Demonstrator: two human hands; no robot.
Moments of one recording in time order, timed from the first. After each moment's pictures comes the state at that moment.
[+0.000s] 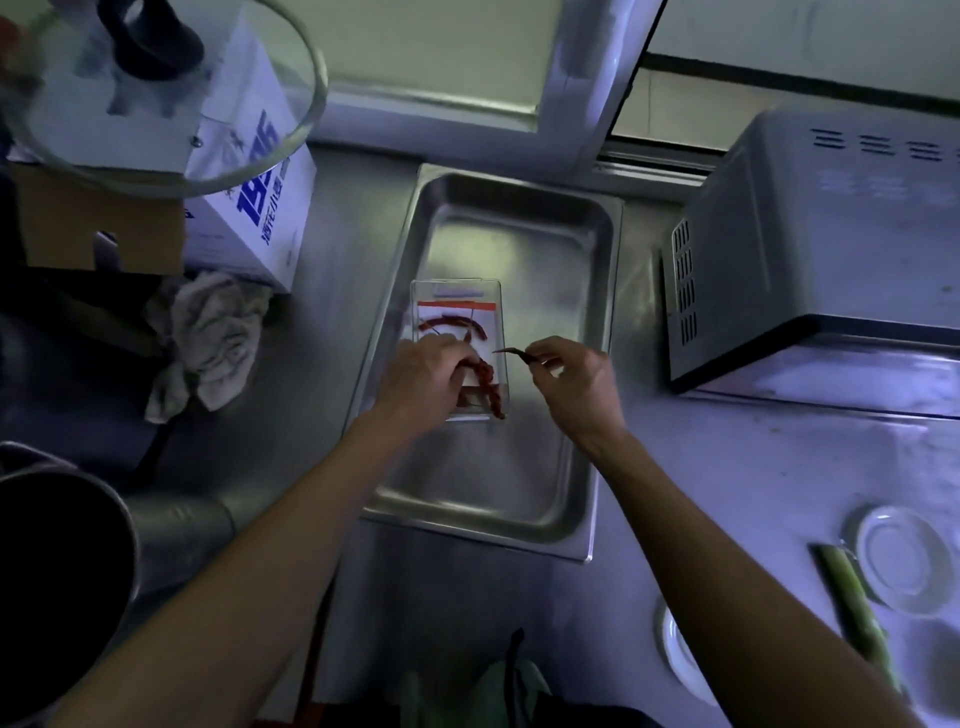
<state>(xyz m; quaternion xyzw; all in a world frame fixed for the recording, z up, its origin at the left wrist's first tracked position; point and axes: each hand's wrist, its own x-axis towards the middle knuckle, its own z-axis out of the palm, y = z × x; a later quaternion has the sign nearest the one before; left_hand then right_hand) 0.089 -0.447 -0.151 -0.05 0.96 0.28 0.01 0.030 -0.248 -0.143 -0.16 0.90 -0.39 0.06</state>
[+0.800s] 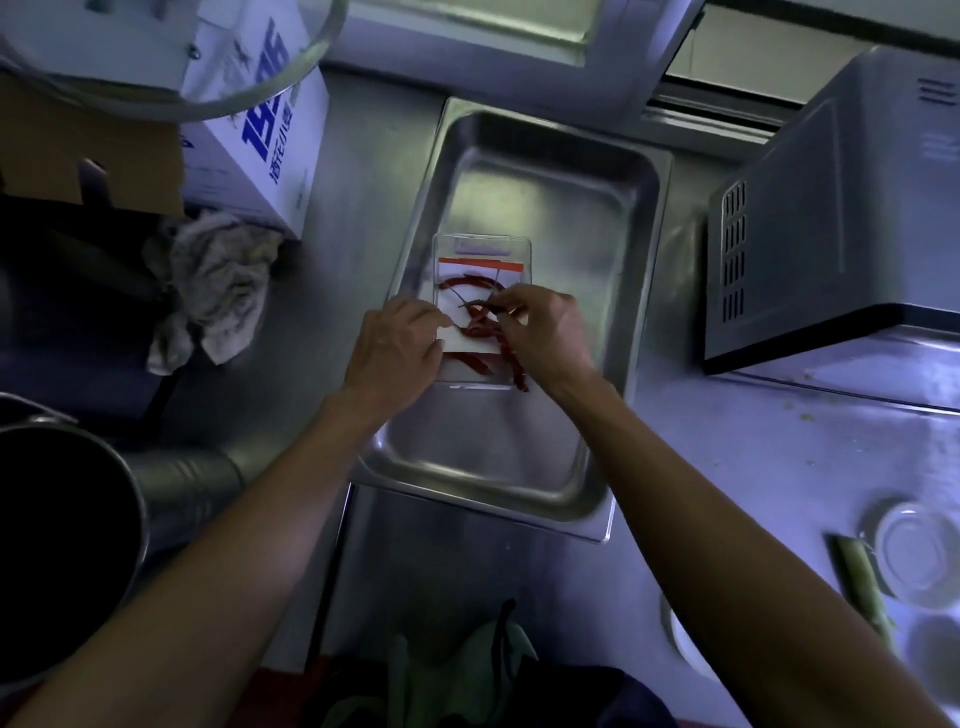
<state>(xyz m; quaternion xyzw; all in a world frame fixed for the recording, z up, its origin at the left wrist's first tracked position) 0.114 -0.493 -0.176 -0.06 0.98 0.21 -0.01 0.019 -0.317 -0.153 -0.19 0.91 -0.35 0.12</state>
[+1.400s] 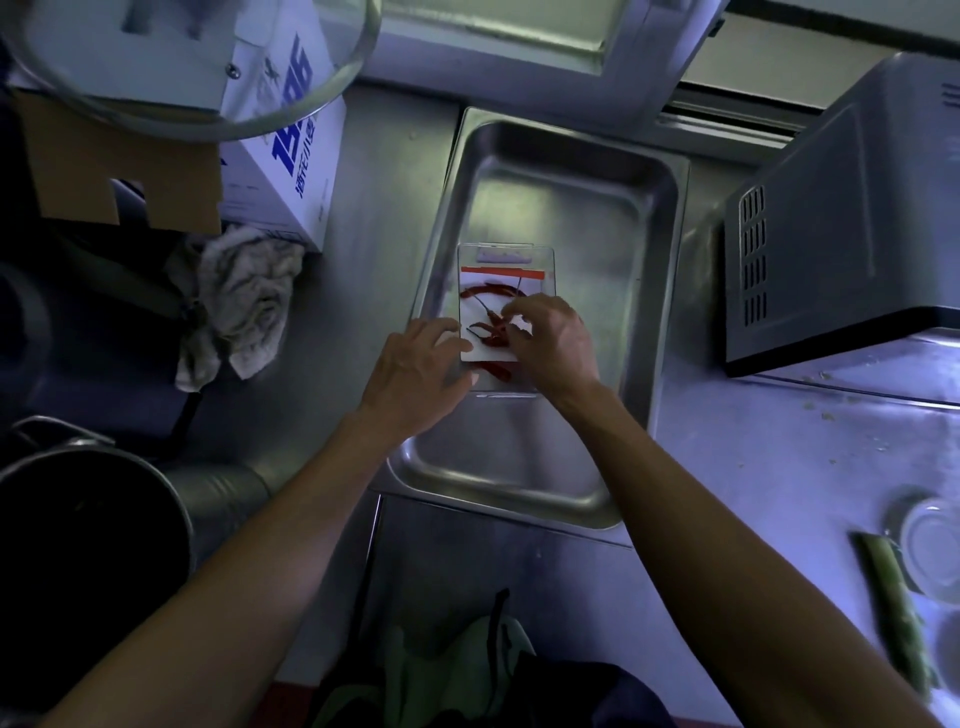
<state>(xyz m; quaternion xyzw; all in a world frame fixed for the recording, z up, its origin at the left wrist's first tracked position) 0.131 -0.505 -0.179 -0.03 0.97 0.23 0.03 0.029 -0.341 -0.166 -0.23 0.93 -0.27 0.07</state>
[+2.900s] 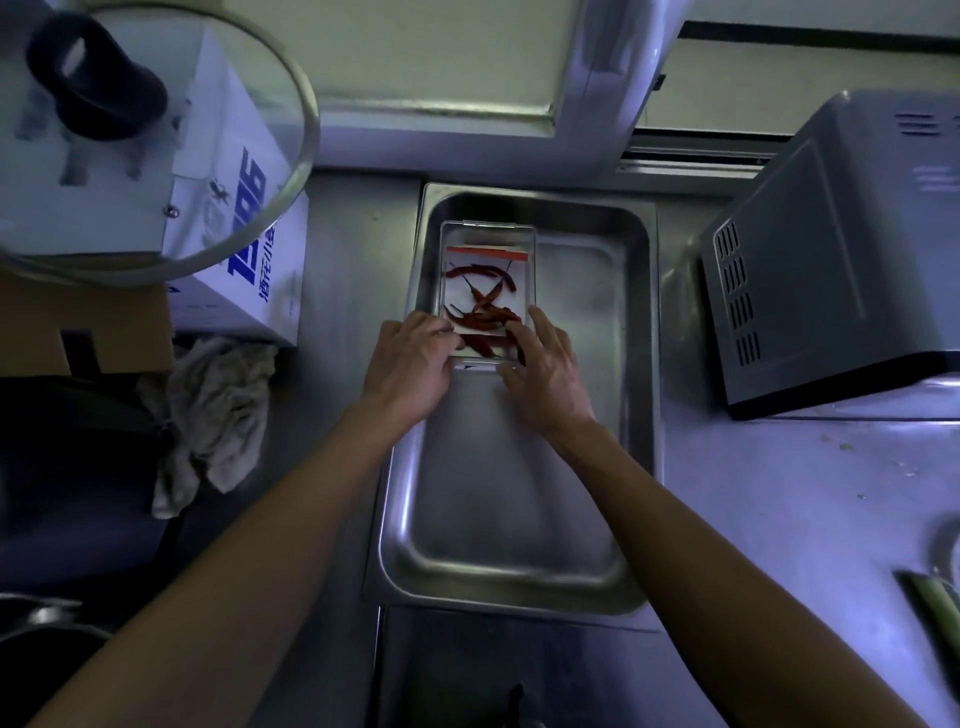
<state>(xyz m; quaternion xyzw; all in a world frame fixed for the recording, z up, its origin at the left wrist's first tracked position) 0.012 -0.531 -0.176 0.02 0.99 0.13 0.04 -0.023 -0.340 -0.207 -0.19 0.94 -0.26 0.09</state>
